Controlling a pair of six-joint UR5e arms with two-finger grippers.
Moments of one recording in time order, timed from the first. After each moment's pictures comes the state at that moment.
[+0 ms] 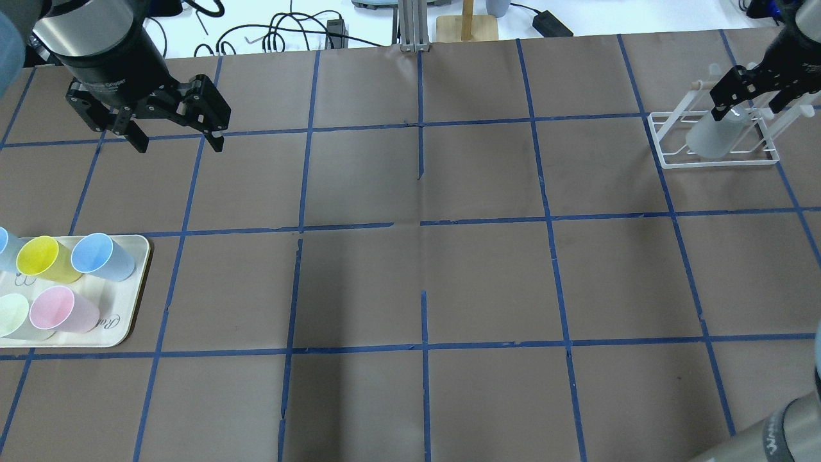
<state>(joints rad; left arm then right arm) -1.52 -1.58 -1.50 -1.65 1.58 0.05 1.14 -1.20 1.49 -1.92 -1.59 -0.54</state>
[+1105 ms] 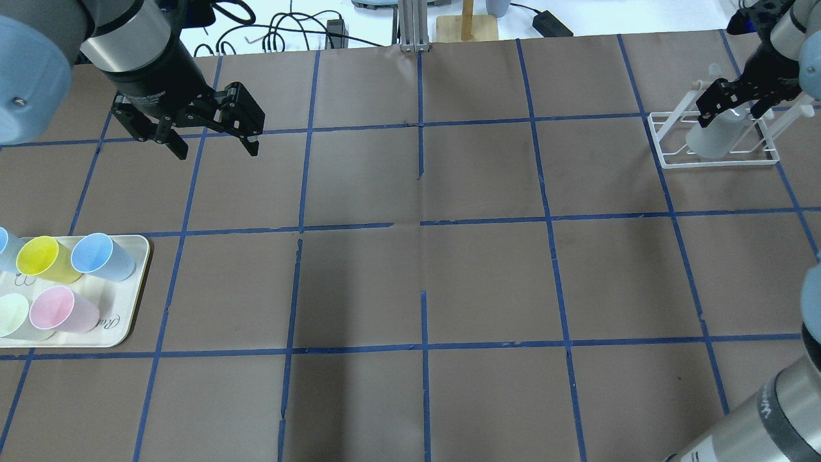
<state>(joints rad) -1.57 -1.58 -1.54 -1.58 1.55 0.02 1.14 -1.13 1.49 -2.00 -1.58 -0.55</state>
